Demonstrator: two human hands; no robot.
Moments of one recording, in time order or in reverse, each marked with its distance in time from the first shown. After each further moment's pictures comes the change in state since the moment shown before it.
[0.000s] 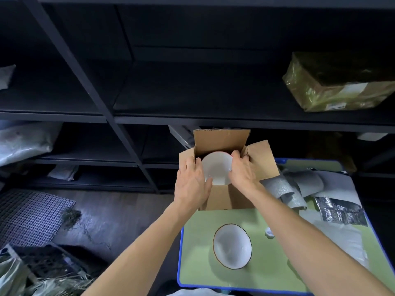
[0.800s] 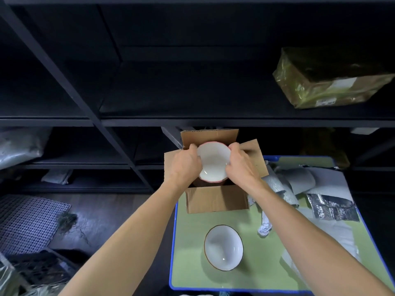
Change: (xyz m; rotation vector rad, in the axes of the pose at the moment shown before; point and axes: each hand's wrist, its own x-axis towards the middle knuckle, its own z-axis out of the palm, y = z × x) left_hand 0.067 0.014 -0.009 -0.052 -0.071 -0.046; right_hand -0.005 0.018 -0.037 0.222 0.032 -0.093
